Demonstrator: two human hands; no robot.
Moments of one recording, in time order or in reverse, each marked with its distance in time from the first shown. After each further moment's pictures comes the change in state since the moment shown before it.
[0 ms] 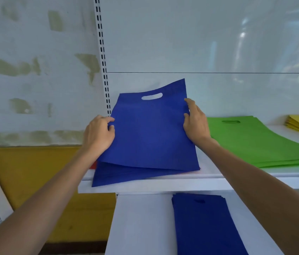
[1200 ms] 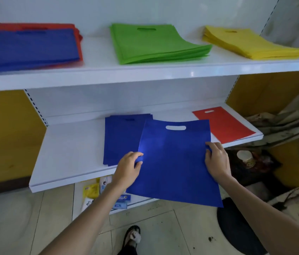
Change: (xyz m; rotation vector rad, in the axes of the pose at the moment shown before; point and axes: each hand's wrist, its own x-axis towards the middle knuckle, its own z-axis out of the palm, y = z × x) left_hand -0.367 0.164 0.222 -0.409 -0.673 0.163; right_hand -0.378 0.242 -0.213 -0.326 -0.298 0.641
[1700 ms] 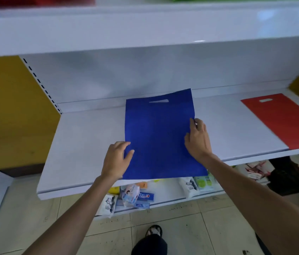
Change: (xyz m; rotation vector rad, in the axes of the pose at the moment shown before) left_hand 0.083 -0.180 -0.009 0.182 0.081 -0.212; right_hand 0.118 -0.092 0.216 -0.079 -0.188 -0.238
